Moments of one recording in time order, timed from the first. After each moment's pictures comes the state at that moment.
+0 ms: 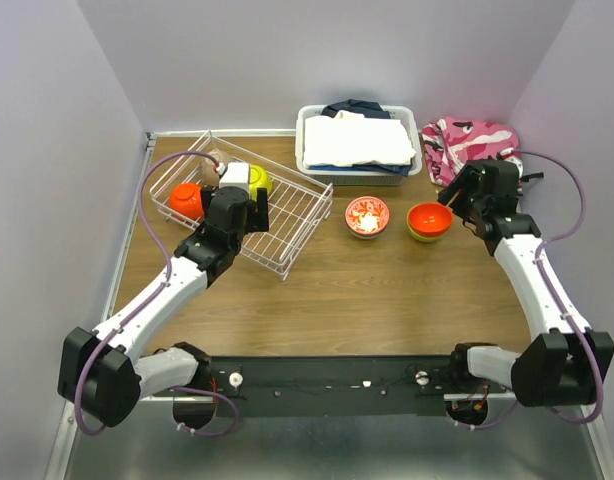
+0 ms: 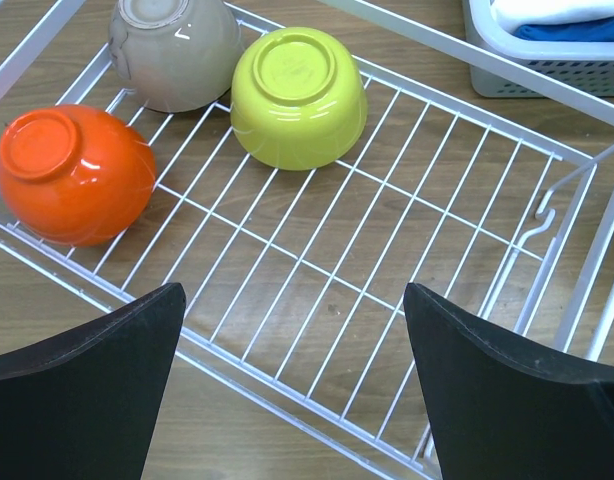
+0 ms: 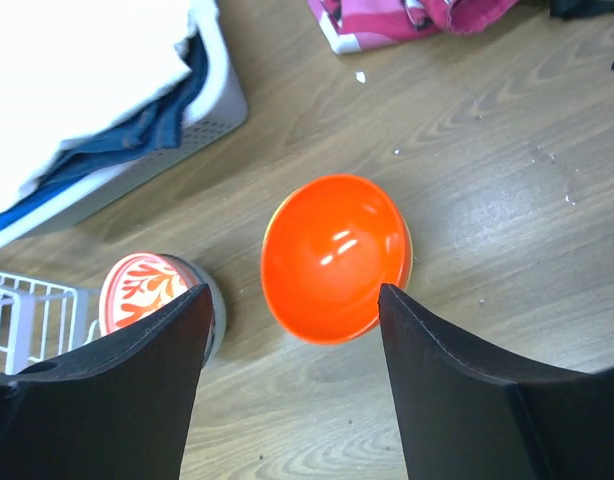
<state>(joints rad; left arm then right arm) -0.49 1.14 0.85 -0.17 -0.43 -0.21 0.01 1.22 1.01 -0.38 0.11 0.52</state>
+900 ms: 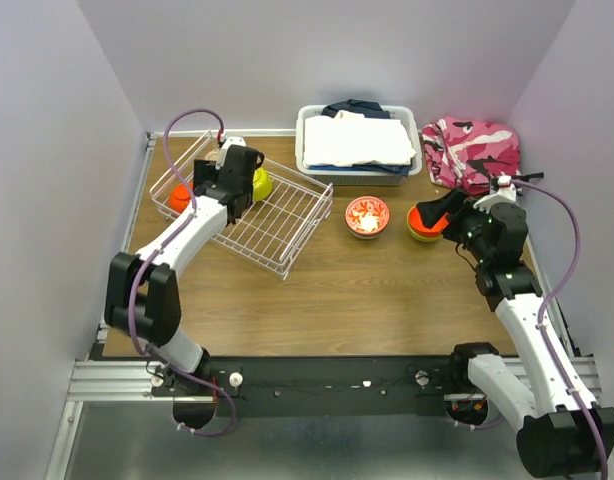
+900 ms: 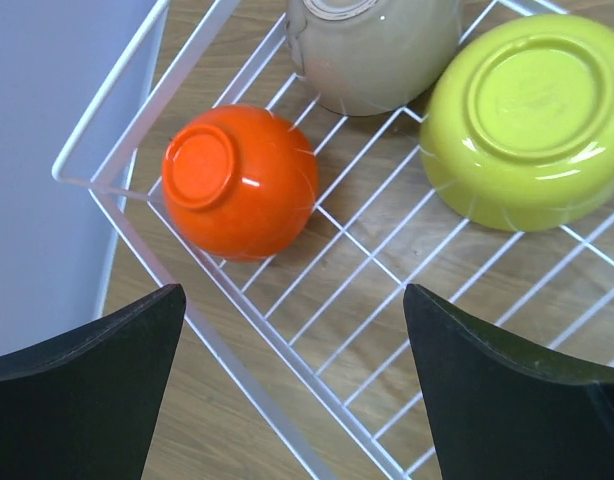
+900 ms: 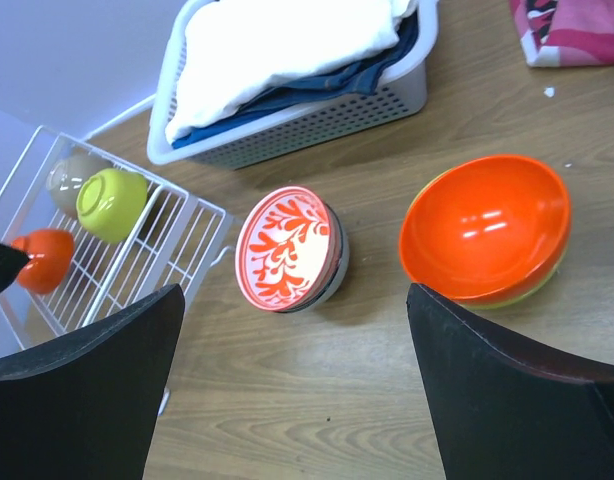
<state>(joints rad) -0.34 1.55 1.23 -0.41 -0.66 -0.14 0.06 0.84 0.69 -0.11 -0.14 0.52</state>
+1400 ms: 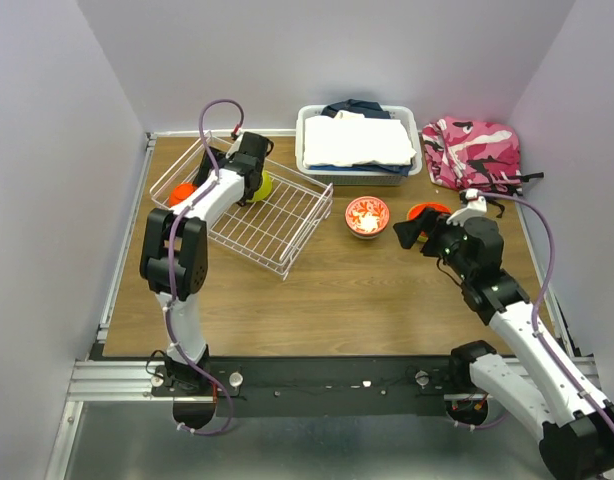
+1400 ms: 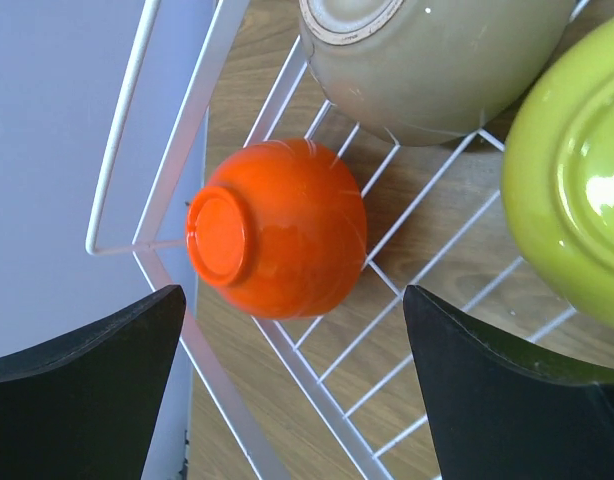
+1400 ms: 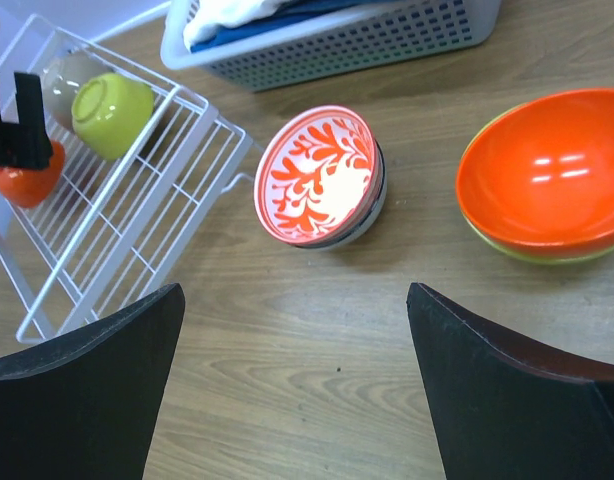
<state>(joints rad) -0.30 1.92 1.53 -0.55 -0.82 0.04 0.28 0.79 0.61 -0.11 -0.03 0.49</state>
